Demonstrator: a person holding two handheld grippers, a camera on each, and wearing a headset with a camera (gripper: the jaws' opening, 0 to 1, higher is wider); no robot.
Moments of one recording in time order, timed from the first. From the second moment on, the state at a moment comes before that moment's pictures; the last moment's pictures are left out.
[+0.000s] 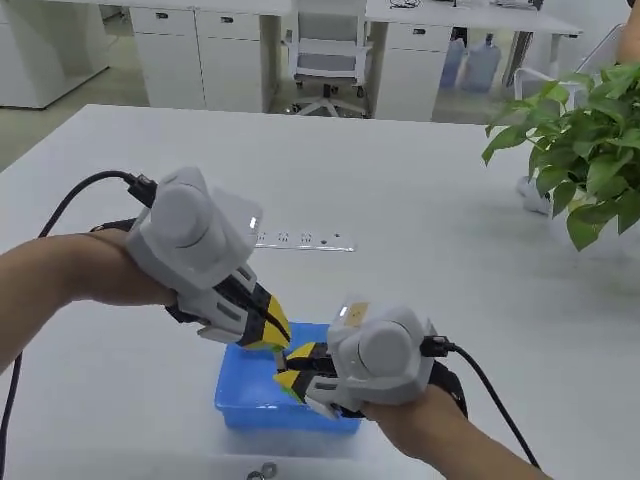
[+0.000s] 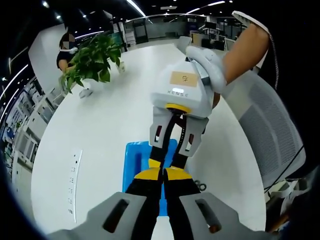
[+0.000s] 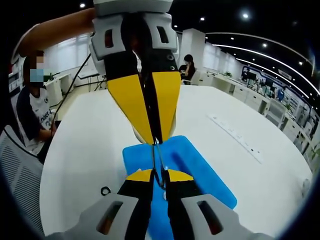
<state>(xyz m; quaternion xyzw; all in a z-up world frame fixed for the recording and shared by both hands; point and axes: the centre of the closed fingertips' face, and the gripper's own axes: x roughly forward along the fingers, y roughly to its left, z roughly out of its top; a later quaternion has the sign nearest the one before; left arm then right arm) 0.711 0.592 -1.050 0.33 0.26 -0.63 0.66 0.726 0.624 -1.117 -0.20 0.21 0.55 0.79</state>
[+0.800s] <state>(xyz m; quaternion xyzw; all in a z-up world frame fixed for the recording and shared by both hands) 0.727 0.588 -1.070 0.32 0.27 -0.63 0.65 0.740 0.619 -1.138 -0.21 0.23 0.55 0.77</state>
